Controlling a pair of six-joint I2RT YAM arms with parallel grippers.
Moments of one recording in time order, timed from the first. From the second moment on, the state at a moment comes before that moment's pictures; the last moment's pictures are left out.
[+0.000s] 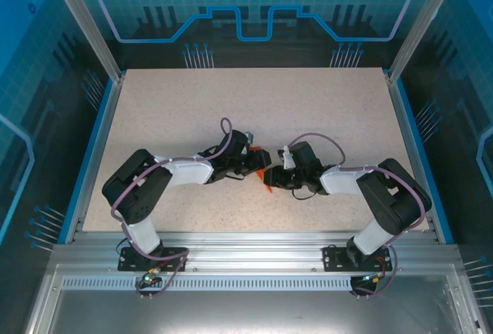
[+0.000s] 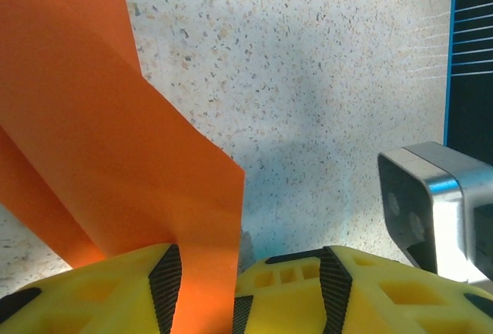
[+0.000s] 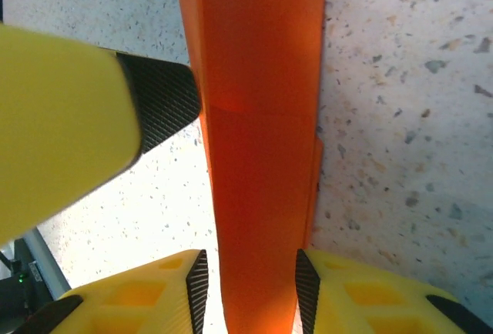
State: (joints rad) left arm -0.66 1.76 0.87 0.18 0.29 -1.00; right arm 0.55 1.60 0.59 0.15 -0.46 0.68
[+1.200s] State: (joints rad) left arm -0.65 1.77 0.87 0.18 0.29 -1.00; right arm 0.55 1.57 0.63 0.04 -0.43 0.57
